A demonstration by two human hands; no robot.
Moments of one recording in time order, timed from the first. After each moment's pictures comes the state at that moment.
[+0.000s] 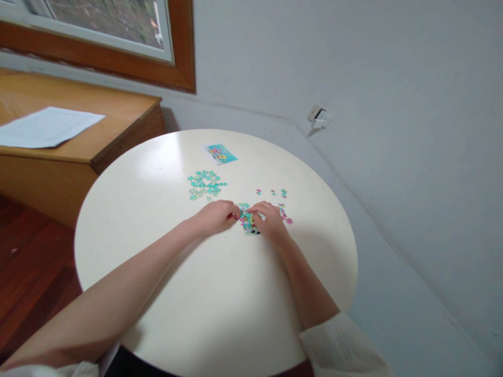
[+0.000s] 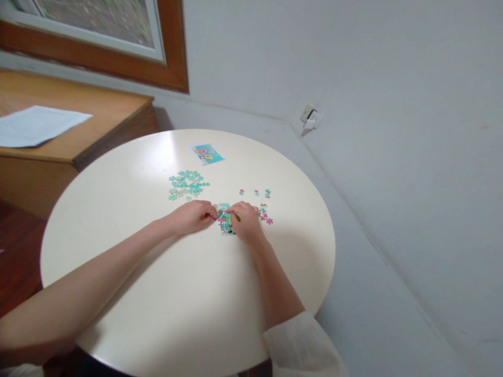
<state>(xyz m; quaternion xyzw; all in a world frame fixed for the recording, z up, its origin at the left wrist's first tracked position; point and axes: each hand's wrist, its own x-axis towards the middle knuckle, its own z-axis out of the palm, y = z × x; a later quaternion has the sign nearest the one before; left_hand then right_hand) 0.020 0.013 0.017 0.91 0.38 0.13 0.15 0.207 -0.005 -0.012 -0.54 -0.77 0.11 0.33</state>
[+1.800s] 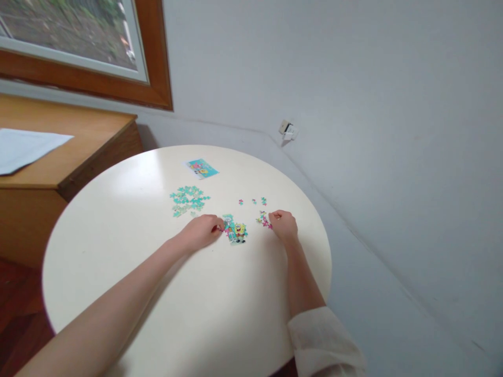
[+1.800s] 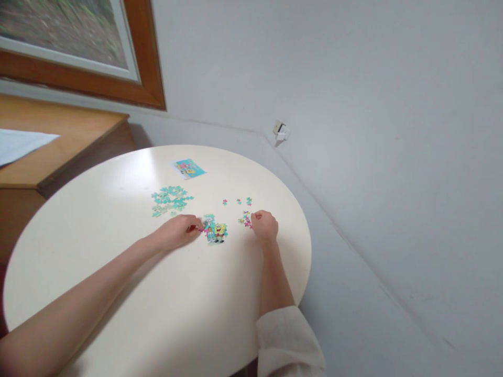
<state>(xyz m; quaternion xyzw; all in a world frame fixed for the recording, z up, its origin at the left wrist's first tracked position) 0.019 0.011 0.017 0.89 0.40 0.13 0.17 0.279 -0.003 -0.004 -0.82 -0.50 0.07 0.27</state>
